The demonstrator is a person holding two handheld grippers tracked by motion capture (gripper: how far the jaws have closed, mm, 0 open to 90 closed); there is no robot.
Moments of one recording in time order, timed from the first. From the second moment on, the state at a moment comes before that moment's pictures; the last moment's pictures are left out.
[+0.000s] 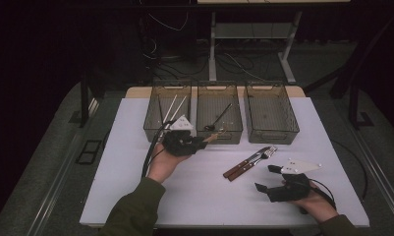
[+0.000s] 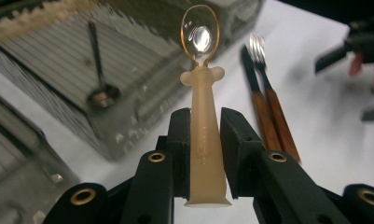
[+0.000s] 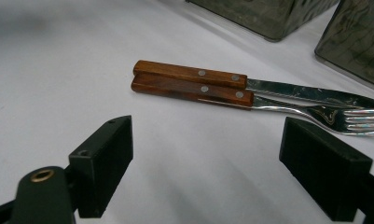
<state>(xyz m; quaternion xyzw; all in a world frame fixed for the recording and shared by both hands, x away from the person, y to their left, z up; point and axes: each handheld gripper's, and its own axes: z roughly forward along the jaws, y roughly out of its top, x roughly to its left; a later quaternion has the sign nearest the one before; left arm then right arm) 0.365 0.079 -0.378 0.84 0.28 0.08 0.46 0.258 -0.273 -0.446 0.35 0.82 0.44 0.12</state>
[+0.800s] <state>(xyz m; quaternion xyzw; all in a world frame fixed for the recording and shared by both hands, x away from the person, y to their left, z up) 0.443 0.034 -0.380 0.83 0.33 0.11 0.44 0.257 -0.275 -0.444 0.34 0.82 0.45 0.13</state>
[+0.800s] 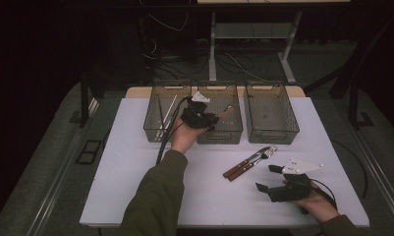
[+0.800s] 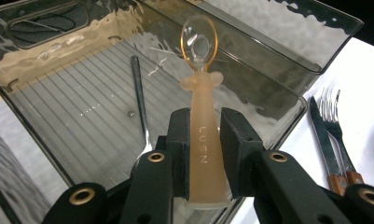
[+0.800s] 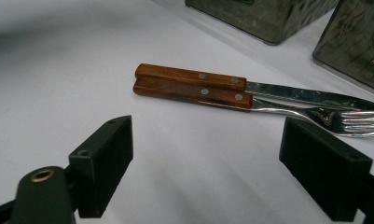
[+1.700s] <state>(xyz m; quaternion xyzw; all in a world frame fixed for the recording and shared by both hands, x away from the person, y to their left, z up) 0.377 0.074 -0.384 0.82 0.30 0.11 0.47 0.258 -0.274 -0.445 0.34 0.82 0.45 0.13</state>
